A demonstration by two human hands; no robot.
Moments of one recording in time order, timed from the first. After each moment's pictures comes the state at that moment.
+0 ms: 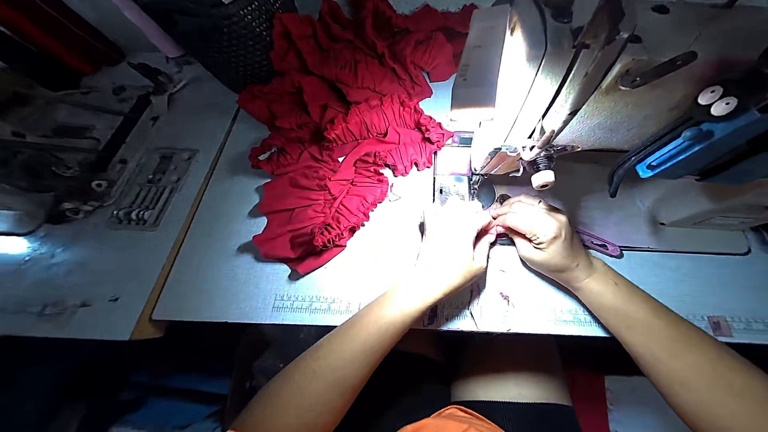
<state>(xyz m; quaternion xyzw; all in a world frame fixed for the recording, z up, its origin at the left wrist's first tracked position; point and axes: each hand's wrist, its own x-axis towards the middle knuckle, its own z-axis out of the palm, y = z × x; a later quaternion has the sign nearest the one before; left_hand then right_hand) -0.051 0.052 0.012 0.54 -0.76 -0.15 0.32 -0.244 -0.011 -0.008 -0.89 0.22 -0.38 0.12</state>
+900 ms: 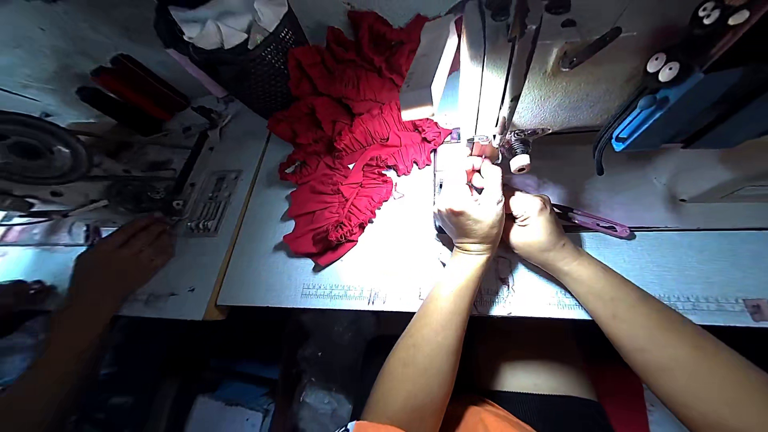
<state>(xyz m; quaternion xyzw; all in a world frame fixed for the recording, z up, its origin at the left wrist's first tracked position) -0.121 0.014 0.006 0.59 -0.48 0.06 0.65 -0.226 0.004 -0.015 -0.82 0.33 -0.43 0.20</state>
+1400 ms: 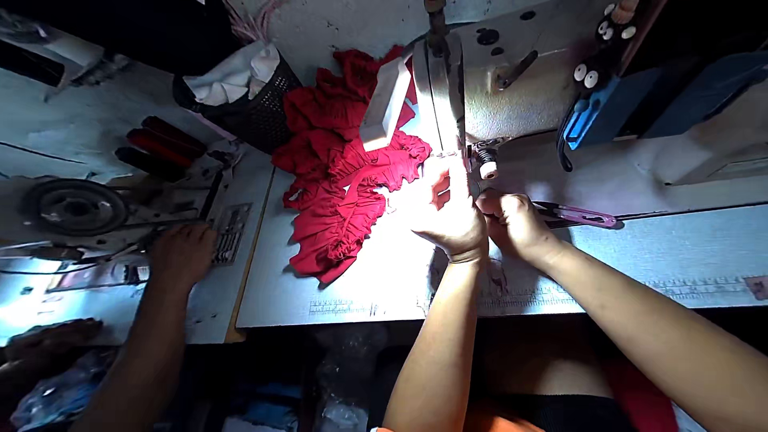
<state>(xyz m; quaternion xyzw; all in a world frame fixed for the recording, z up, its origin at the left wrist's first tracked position) -0.130 0.020 0.030 0.48 -0.42 -0.01 0.78 -0.225 0.000 -0.011 -0.81 0.31 -0.42 0.26</state>
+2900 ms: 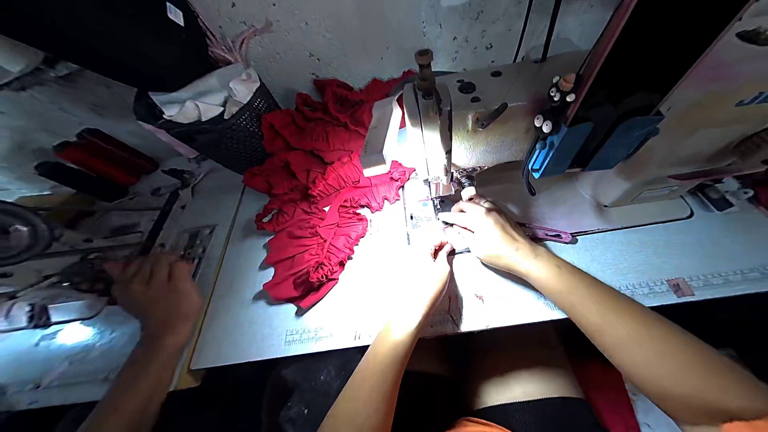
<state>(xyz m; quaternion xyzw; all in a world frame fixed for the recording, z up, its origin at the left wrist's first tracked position) -0.072 0.071 0.037 0.71 -0.62 -0.24 0.25 -0.229 -0.005 0.010 -0.88 0.36 -0.28 0.15</state>
